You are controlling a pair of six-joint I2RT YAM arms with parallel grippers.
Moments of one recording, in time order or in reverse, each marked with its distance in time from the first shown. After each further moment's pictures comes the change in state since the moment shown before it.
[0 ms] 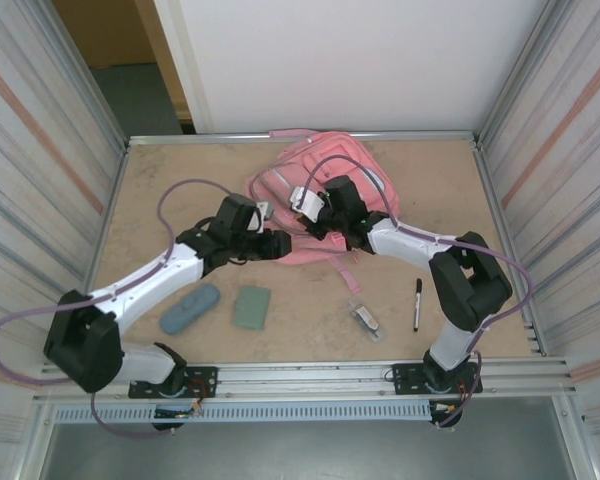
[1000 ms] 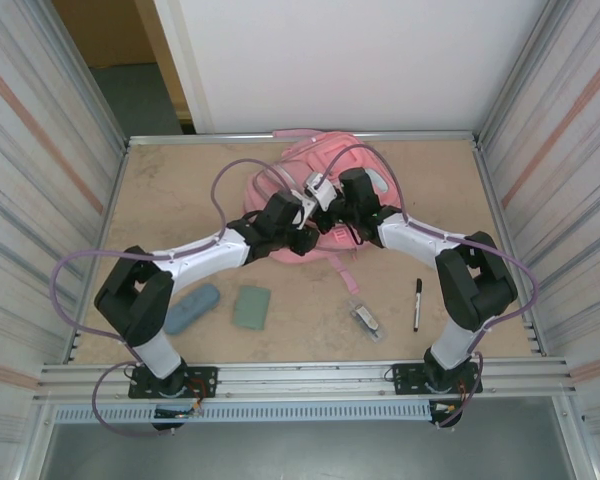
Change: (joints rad) left arm -0.129 0.314 0.170 0.162 -0.282 0.380; right arm -0.080 -0.014 0.000 0.014 -0.147 0.257
